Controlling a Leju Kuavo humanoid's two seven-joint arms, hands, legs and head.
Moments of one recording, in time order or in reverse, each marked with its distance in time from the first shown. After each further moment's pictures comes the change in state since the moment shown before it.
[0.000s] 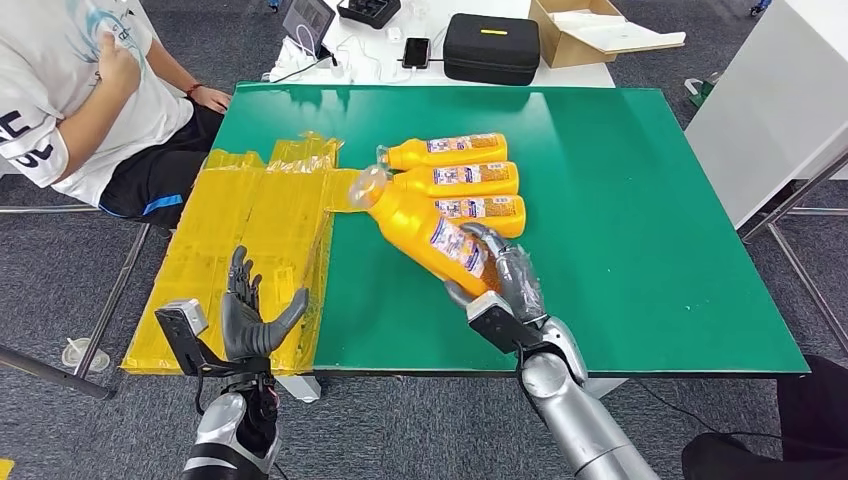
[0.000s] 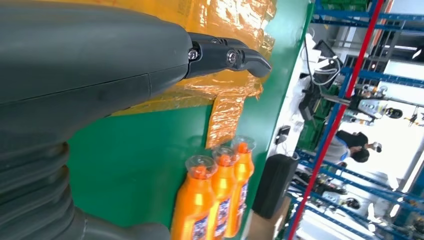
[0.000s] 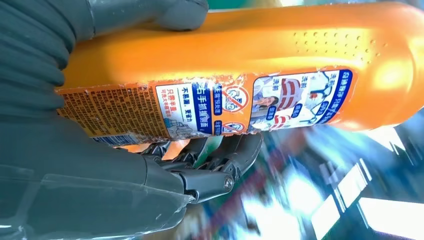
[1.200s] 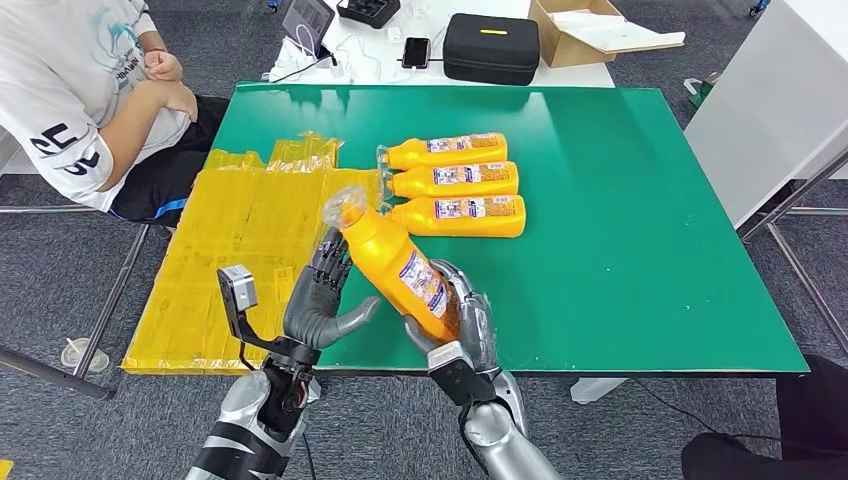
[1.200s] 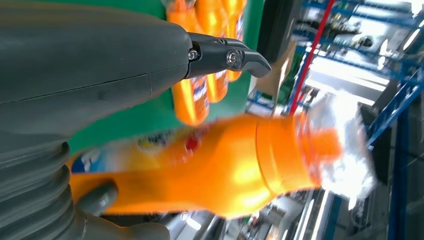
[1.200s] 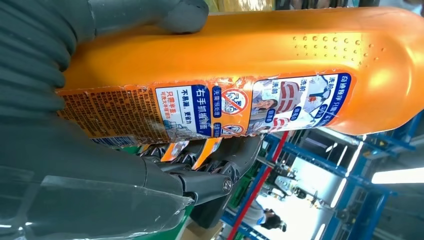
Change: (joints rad) left arm -0.071 0.016 -0.198 0.001 0.137 -0.403 0.144; right arm 0.099 0.184 0.080 0.126 -0.082 -0.170 -0.132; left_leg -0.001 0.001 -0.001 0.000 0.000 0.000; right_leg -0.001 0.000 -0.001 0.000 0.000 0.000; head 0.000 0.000
